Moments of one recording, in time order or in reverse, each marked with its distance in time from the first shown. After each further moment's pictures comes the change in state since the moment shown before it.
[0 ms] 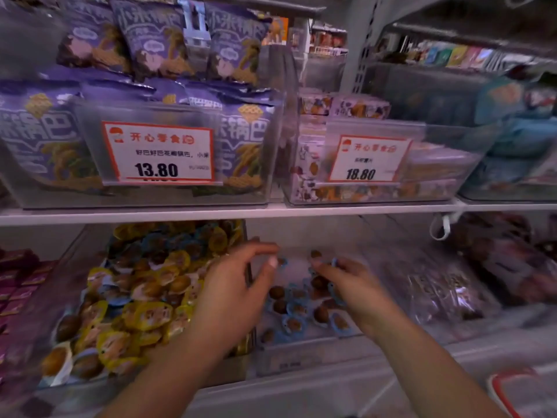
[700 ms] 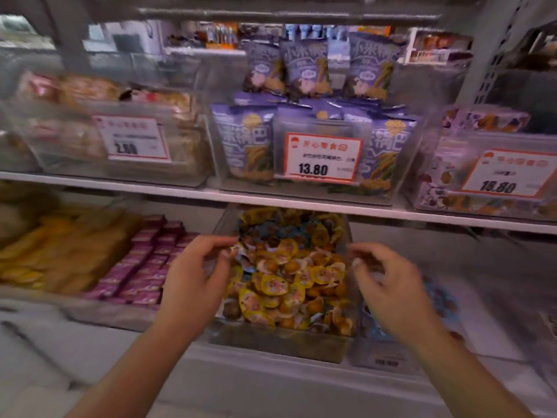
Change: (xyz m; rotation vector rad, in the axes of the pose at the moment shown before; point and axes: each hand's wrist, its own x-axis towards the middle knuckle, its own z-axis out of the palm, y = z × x) left_hand -0.074 -0.038 -0.166 0.289 0.395 -0.155; right_hand -0.046 -0.008 0.091 -0.562 -0.074 -0.761
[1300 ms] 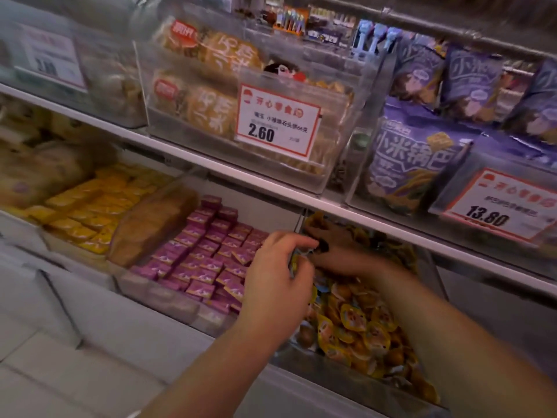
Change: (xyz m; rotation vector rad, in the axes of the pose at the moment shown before) left_hand 0.019 -0.021 -0.003 -0.228 0.021 -0.123; right_hand 0.151 -0.028 0.186 -0.637 -0.772 -0.094
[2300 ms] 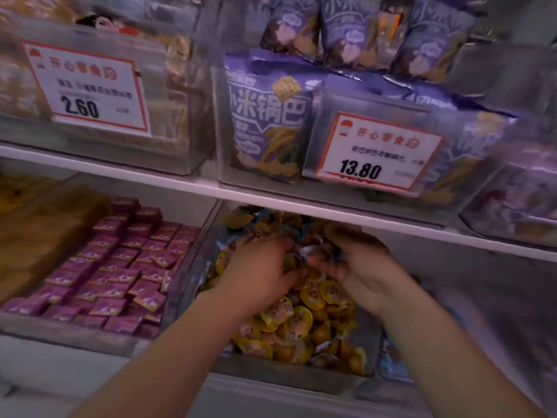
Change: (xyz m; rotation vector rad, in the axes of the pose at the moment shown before) left_hand 0.037 -0.012 0.102 0.624 -0.481 0.289; right_hand -0.129 0.051 -0.016 1.827 0.377 0.316
